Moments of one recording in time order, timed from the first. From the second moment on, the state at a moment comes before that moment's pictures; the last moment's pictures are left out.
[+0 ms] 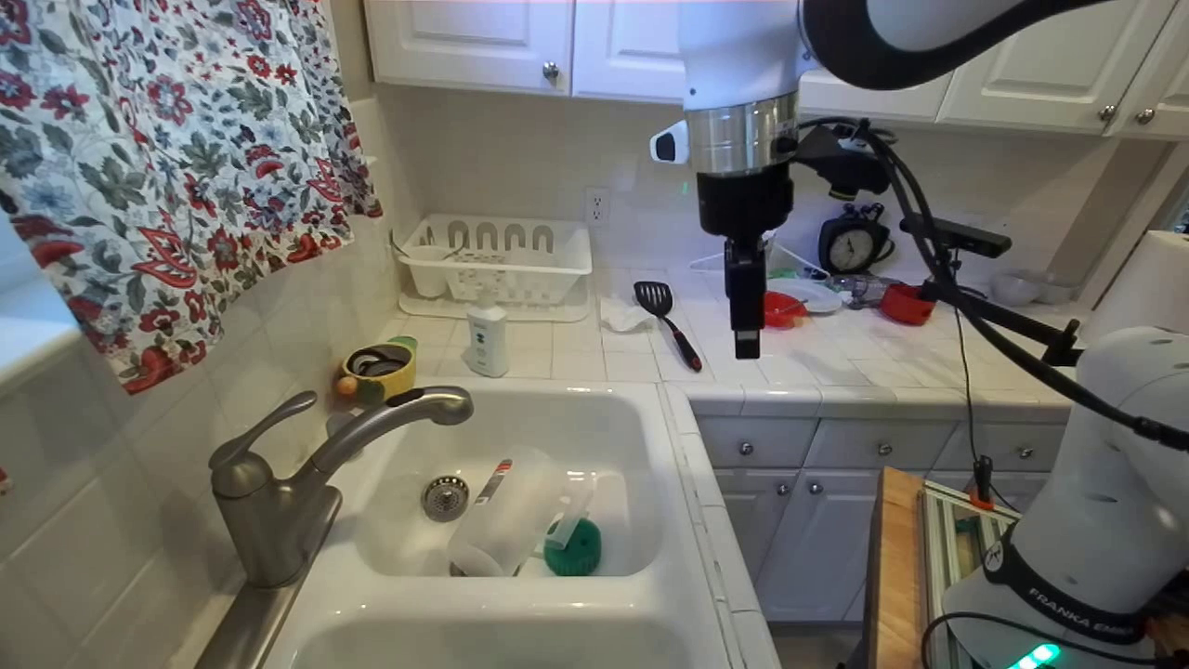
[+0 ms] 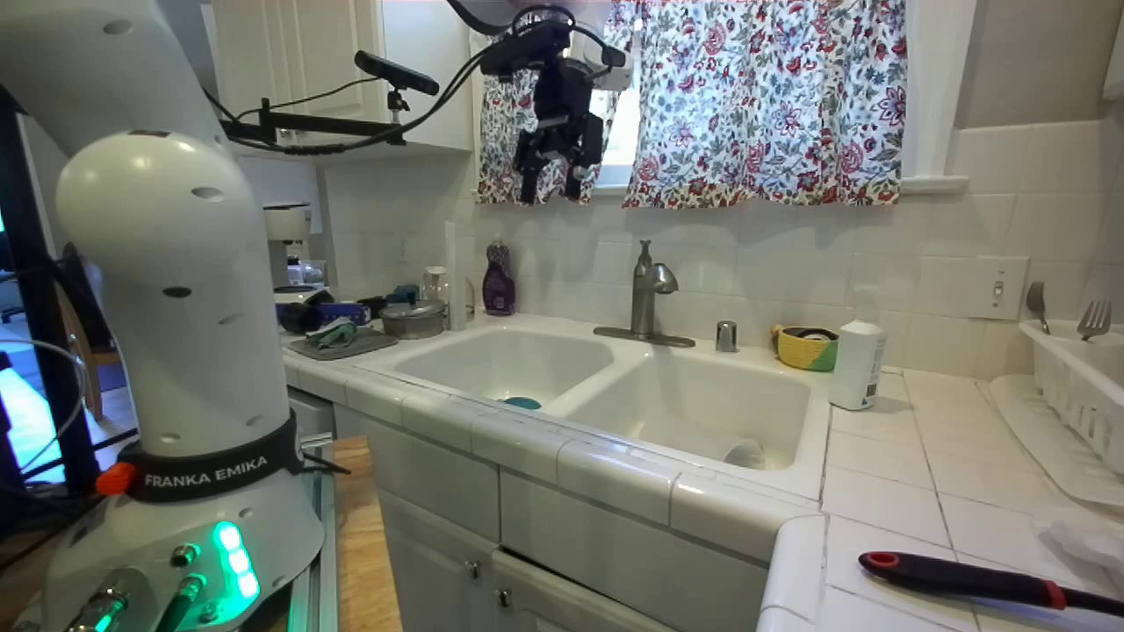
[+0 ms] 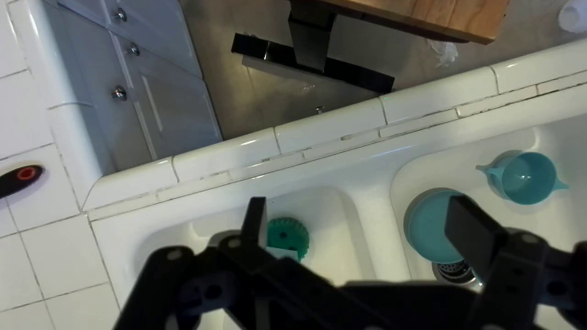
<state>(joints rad) 0.11 -0.32 0.17 -2.17 -0.03 1.62 0.01</state>
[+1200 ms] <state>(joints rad) 0.05 -0.10 0.13 -2.47 -0.22 2.25 0.27</state>
